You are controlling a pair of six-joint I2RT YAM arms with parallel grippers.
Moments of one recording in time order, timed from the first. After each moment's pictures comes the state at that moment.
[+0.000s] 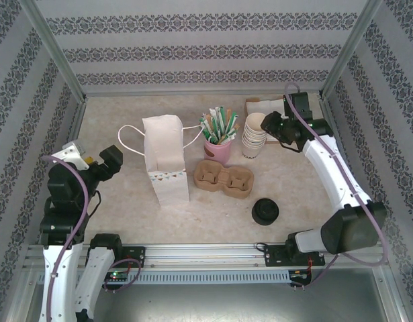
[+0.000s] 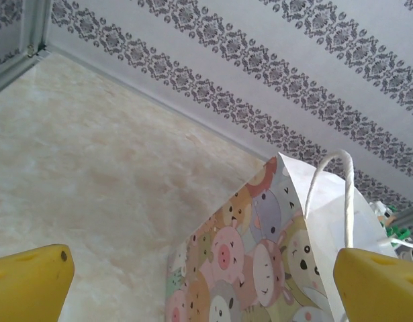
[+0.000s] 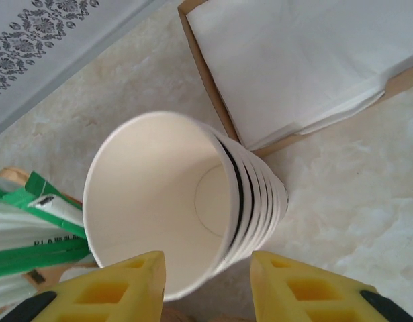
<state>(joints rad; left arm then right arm) 0.04 0.51 0.89 -0.68 0.07 -0.53 0.16 1.40 1.34 -0.78 -0.08 0.69</state>
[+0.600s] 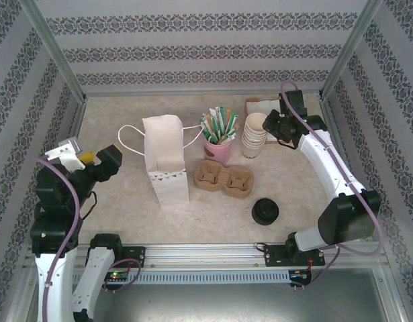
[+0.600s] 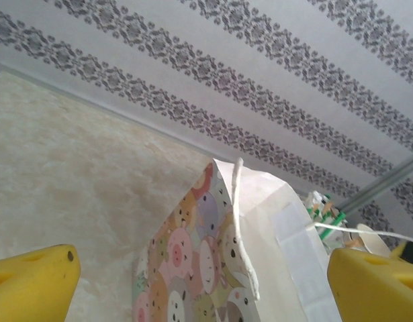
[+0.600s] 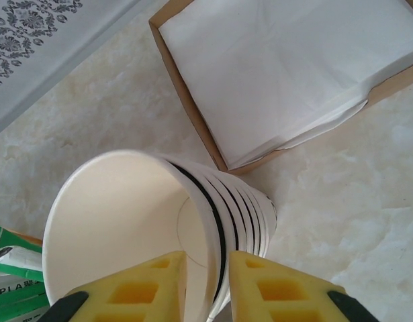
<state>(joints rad) 0.04 0.52 1.01 -0.73 0.19 -0.50 0.17 1.47 1.35 -0.75 -0.01 0.73</state>
